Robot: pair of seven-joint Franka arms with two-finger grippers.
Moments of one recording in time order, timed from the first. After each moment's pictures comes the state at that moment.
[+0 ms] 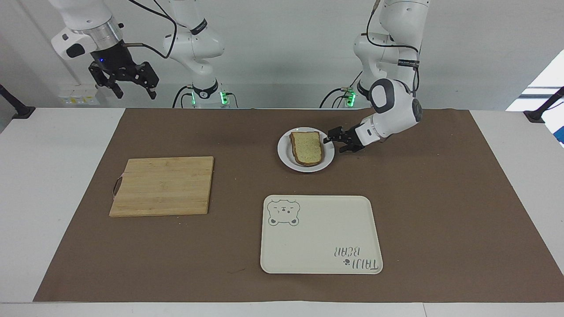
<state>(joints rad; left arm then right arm) -0.34 -0.01 0.01 -2.46 -0.92 2.17 0.44 0.11 -0.11 -0.15 -1.60 -0.01 1.49 0.02</state>
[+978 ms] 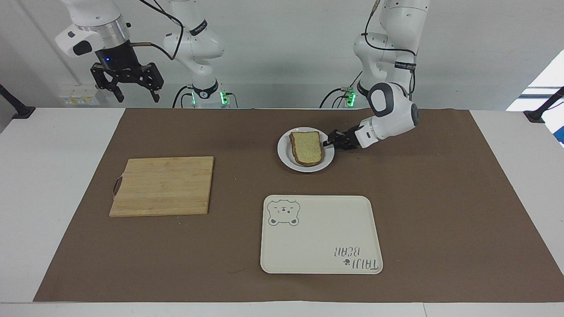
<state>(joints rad) -0.34 0.03 0.01 -2.48 -1.02 2.17 0.52 0.06 -0.10 -0.08 -1.58 -0.01 1.54 -0.01</state>
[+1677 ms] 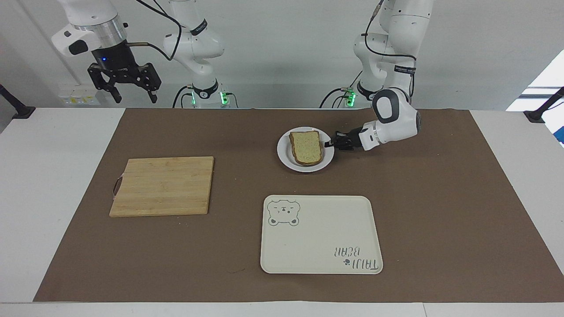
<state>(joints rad) -0.29 0.05 0.03 -2.48 -1.09 2.07 0.61 0.07 -0.10 -0.10 -1.58 -0.01 1.54 -0.01</state>
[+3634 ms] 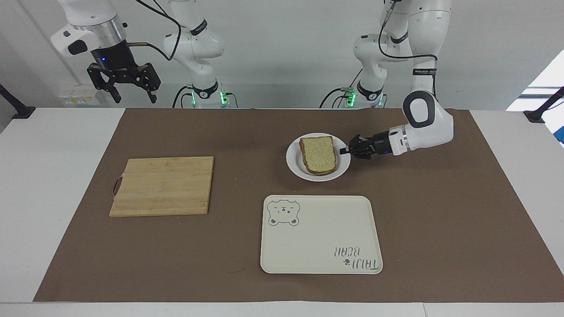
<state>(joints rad) -0.10 0.18 0.03 -2.11 -1.12 1.88 0.68 0.07 -0.10 -0.10 -1.58 -0.01 1.54 -0.01</state>
